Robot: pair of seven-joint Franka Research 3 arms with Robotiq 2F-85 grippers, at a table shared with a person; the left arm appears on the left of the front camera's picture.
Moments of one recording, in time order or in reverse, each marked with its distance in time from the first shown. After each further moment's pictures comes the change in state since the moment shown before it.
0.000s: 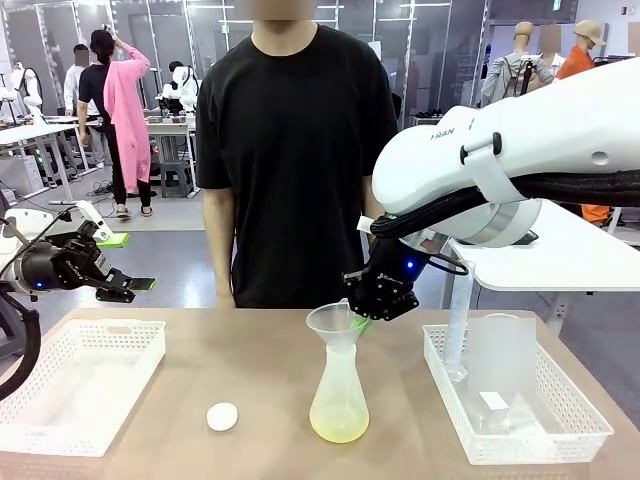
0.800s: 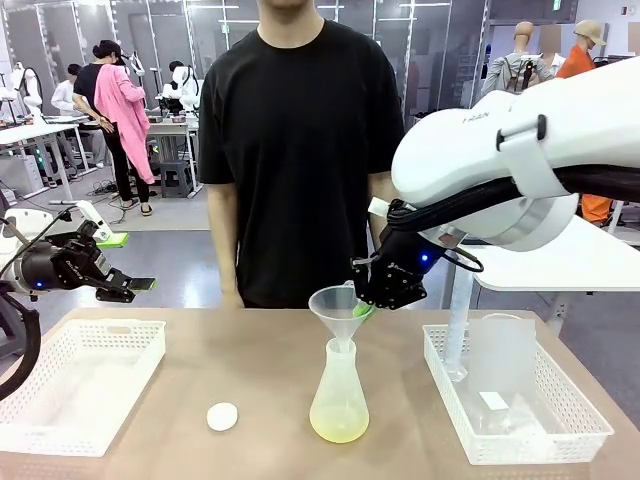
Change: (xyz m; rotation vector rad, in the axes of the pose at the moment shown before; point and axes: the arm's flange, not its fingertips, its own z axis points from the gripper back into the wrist) left arm 0.000 0.000 0.000 0.000 0.000 0.000; right arm -0.027 -0.004 0.033 0.072 -0.128 0.031
